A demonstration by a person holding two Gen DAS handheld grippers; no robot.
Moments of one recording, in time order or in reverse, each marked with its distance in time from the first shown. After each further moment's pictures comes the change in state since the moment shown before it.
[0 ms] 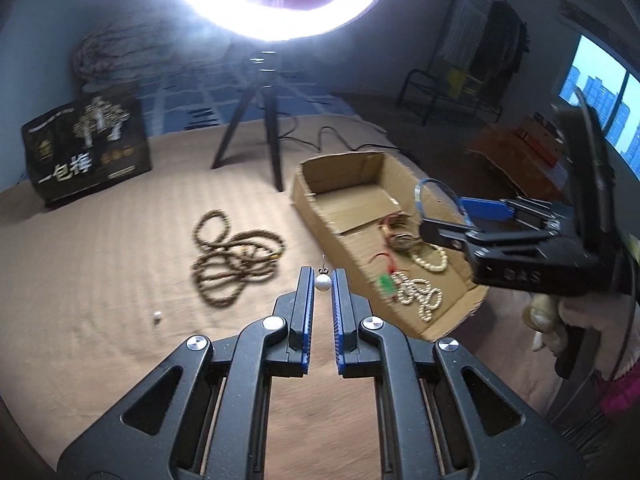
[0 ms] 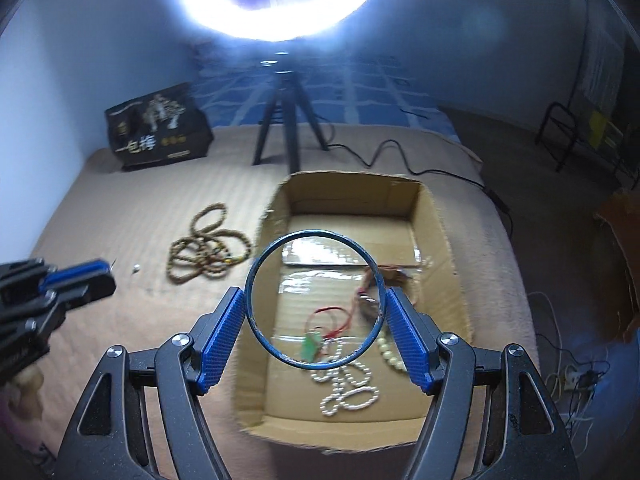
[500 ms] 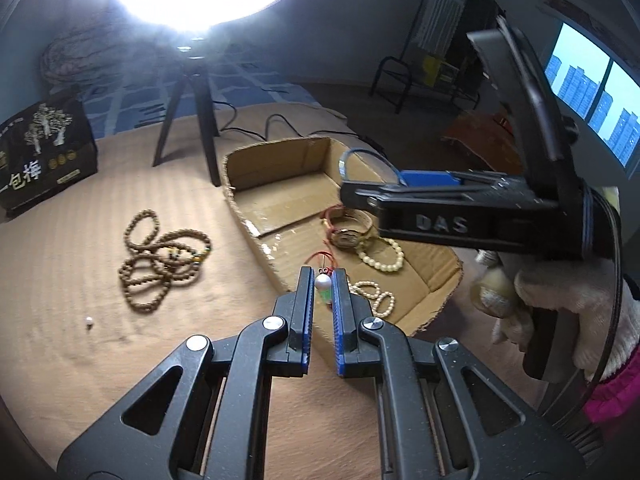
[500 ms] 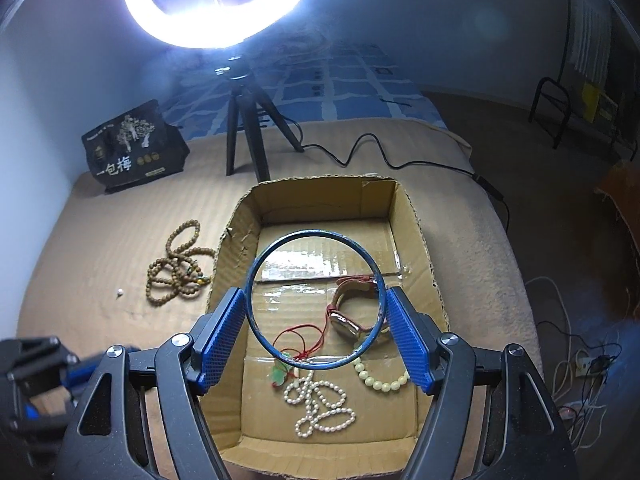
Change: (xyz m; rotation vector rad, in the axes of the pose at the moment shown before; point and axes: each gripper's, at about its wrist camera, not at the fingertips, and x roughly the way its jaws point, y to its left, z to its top) left arm 0.036 -0.054 -0.002 0.037 0.035 -0.076; right arm 0.018 -0.031 0.011 0.081 0.015 0.010
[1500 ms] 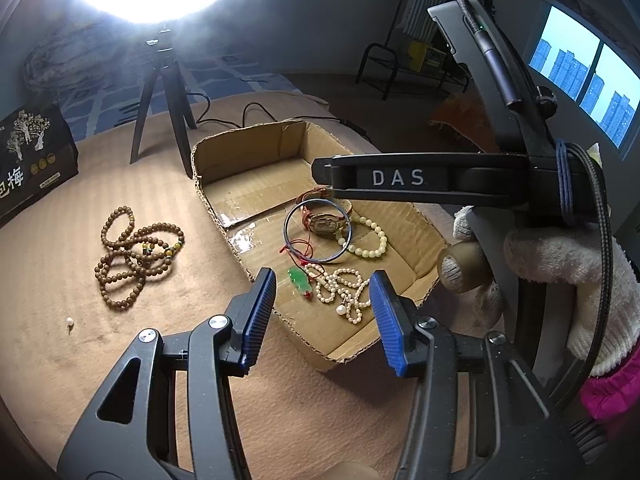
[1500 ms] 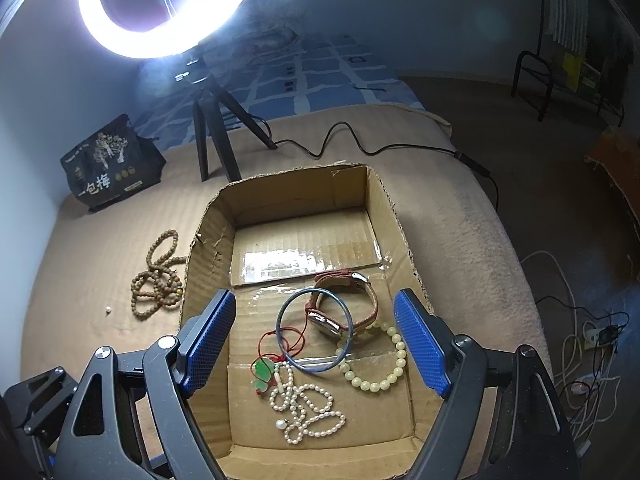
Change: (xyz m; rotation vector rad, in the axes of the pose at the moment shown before) left arm 0.016 -0.021 -0.006 0.046 0.033 -0.020; right arm 0.005 -0.019 -0.003 0.090 0.004 -0.023
